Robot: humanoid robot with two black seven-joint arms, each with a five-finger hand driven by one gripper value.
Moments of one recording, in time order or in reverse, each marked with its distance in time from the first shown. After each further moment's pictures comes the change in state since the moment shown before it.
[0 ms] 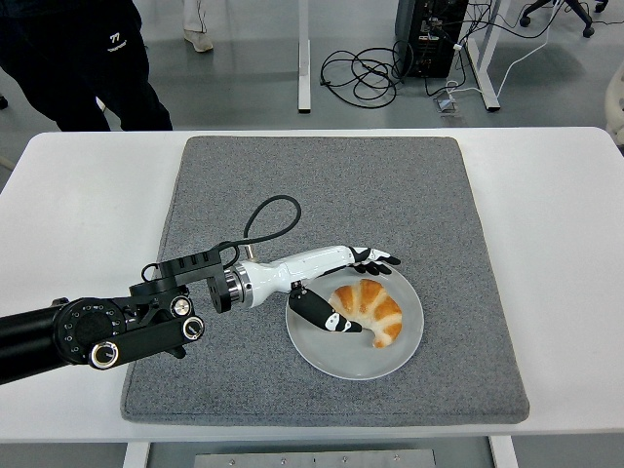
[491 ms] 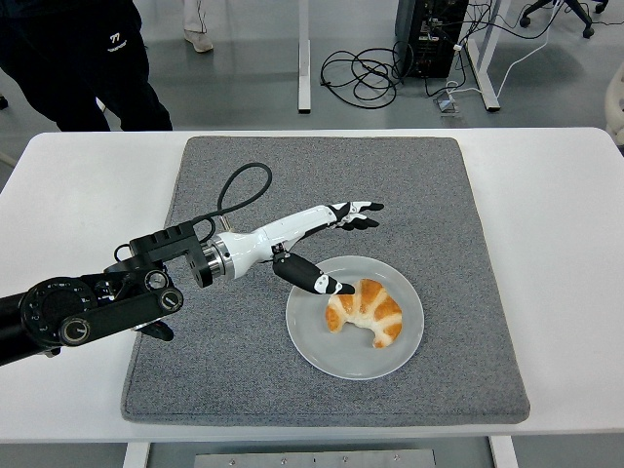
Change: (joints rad) left arm -0.015 0.082 -0.083 -0.059 -0.148 -0.001 0.008; right arm 0.000 0.000 0.000 0.000 0.000 0.000 0.000
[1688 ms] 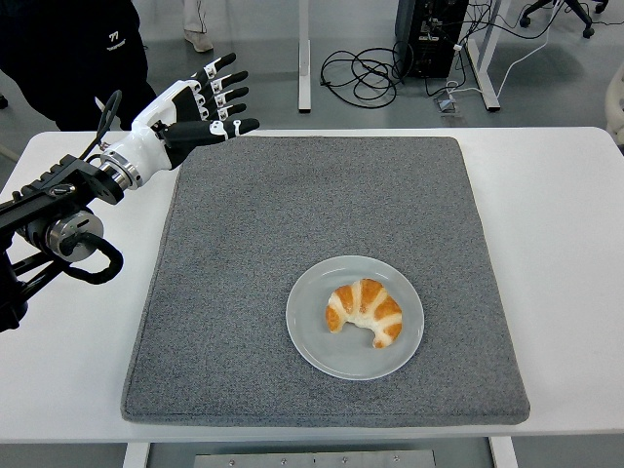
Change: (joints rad) left arm 0.015 0.137 -0.257 0.176 -0.725 -0.163 0.000; right arm 0.000 0.000 0.000 0.000 0.000 0.000 0.000
